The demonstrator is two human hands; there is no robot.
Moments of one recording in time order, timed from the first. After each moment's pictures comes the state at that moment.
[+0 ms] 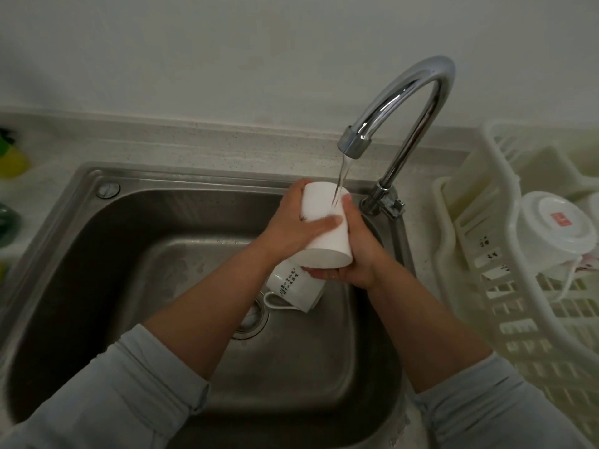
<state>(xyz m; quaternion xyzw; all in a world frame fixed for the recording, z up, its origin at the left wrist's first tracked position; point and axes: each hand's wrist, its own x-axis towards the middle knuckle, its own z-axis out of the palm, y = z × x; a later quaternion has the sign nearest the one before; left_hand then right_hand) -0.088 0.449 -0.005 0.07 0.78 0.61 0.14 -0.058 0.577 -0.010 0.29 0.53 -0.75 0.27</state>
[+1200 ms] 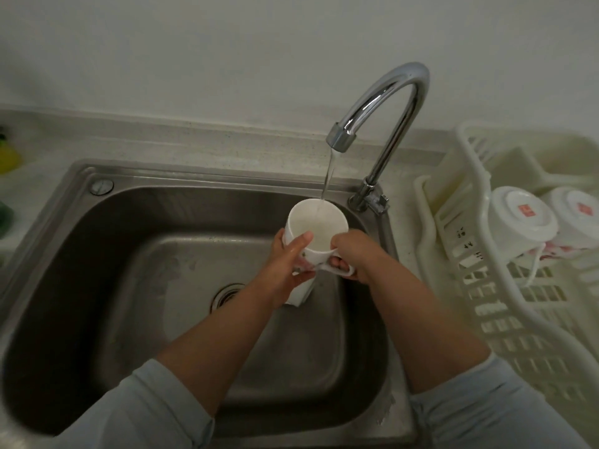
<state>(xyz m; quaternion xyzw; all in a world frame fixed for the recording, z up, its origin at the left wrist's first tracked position) -0.030 0.461 -0.041 -0.15 0.52 0.80 0.26 -0.043 0.581 0.010 0.33 0.76 -0.50 0.23</state>
